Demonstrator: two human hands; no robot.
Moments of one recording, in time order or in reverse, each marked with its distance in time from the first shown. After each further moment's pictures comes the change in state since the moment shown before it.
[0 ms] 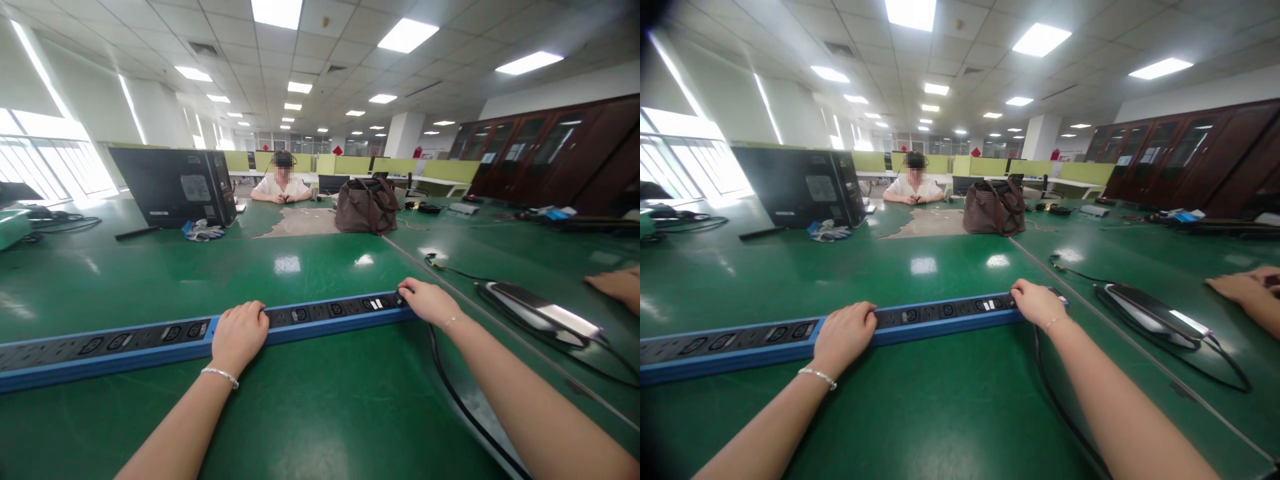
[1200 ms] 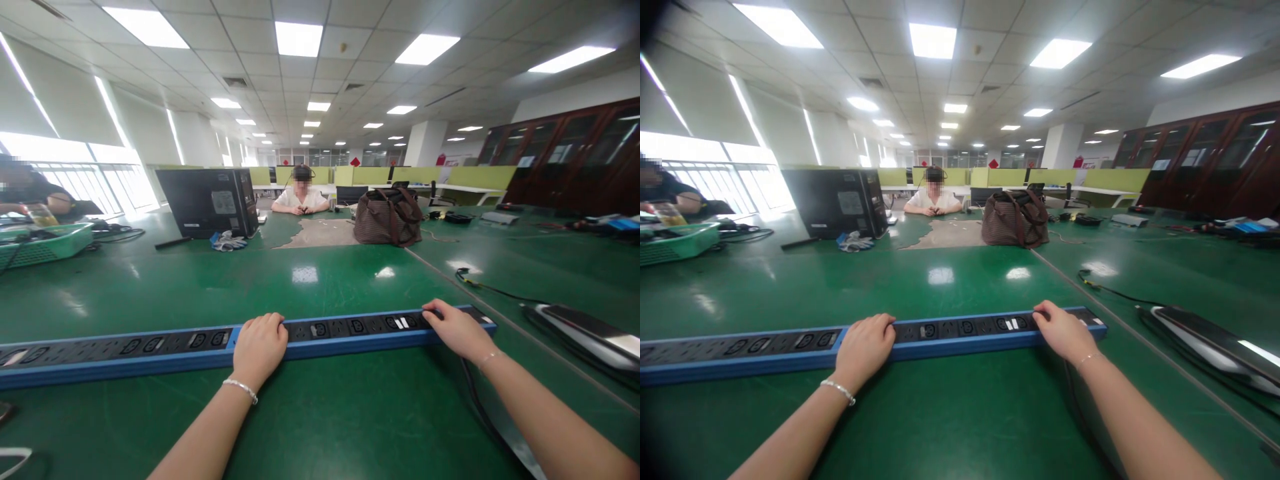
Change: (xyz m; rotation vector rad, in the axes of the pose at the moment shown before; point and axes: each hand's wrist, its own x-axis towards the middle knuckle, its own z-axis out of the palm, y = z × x) left_hand -0.002 0.002 -0.002 -0.019 0.023 -0.005; right_hand 0.004 0.012 0.031 0.231 0.081 -0.014
